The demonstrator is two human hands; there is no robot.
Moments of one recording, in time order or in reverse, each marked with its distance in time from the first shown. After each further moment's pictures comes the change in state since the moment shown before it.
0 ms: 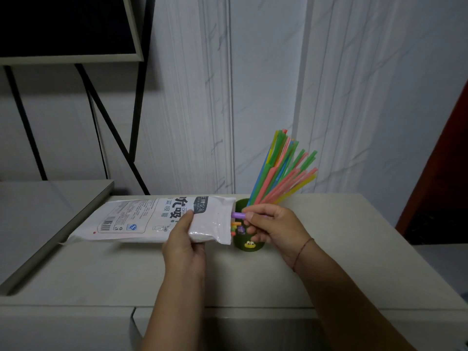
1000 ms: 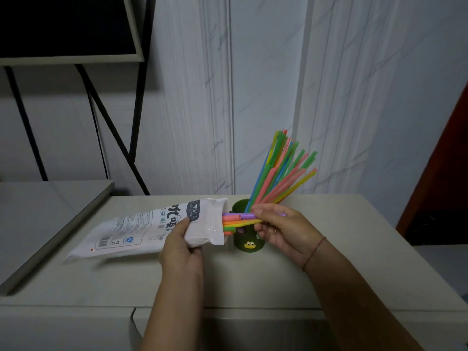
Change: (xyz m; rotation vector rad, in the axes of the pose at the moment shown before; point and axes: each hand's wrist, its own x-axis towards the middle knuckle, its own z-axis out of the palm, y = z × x) left_hand 0.005 0.003 -0.004 -0.048 0.101 -0.055; right_hand -0.003 -0.007 -0.010 0.245 0.004 0.119
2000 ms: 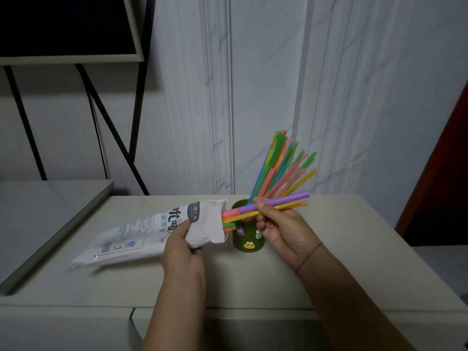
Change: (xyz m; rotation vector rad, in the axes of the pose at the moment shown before) left_hand 0.008 -0.005 -0.001 -0.018 0.036 0.006; right_hand 0.004 0.005 0.011 0.283 0.059 -0.109
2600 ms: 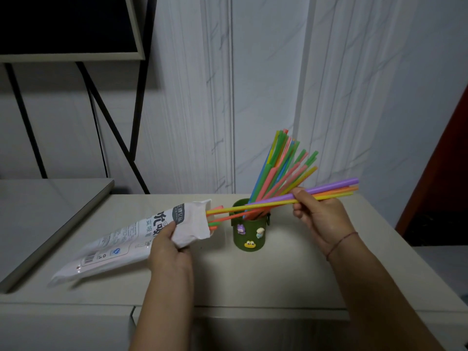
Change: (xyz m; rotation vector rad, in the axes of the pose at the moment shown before) left_hand 0.008 0.019 -0.005 -0.059 0.038 0.040; right_hand 0.000 -0.041 -0.028 -0.237 0.252 -0.249
